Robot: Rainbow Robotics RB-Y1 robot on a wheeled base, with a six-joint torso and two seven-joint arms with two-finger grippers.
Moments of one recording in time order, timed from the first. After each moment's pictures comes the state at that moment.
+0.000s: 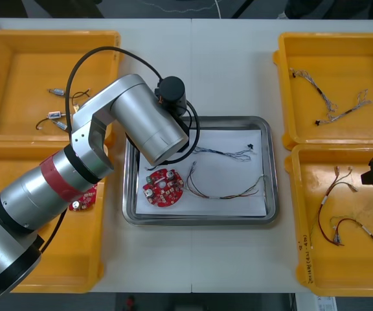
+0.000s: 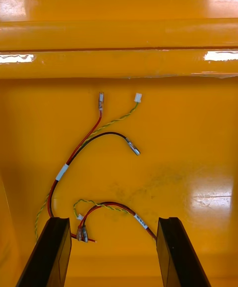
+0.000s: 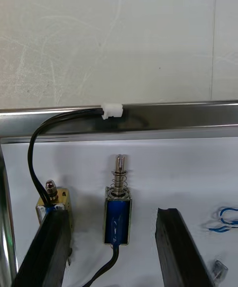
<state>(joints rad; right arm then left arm) -0.19 -0.58 -0.33 -2.11 -0.64 1.92 1.45 -0.77 0.36 -0.67 -1.63 0.29 1.49 -0.66</state>
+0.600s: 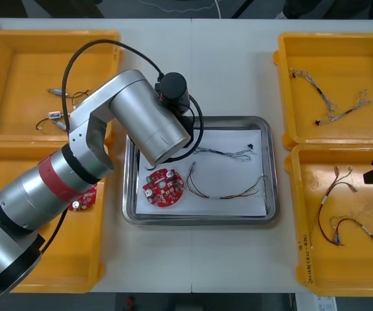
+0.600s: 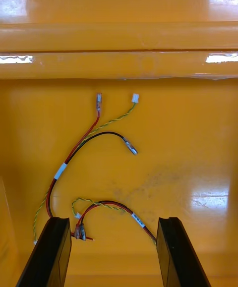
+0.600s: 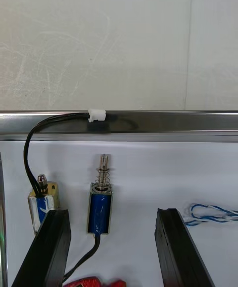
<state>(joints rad) -0.19 -0.60 -0.34 -2.11 -0.66 1.92 1.45 -0.77 0.36 -0.66 -1.69 0.28 1.52 -0.60</state>
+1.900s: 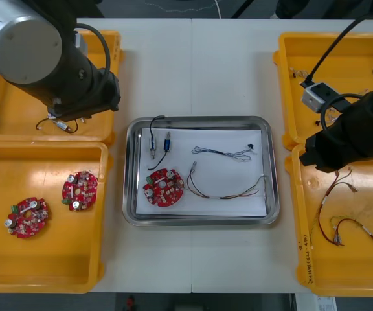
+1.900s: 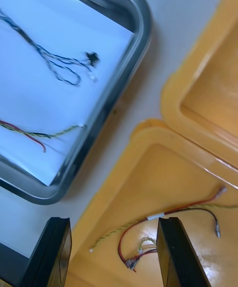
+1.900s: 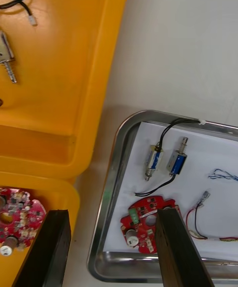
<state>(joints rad) -0.48 -0.70 0.05 -2.15 -0.87 1.92 1.45 -0.77 0.61 -0.21 -1.96 0.71 1.90 -0.62</state>
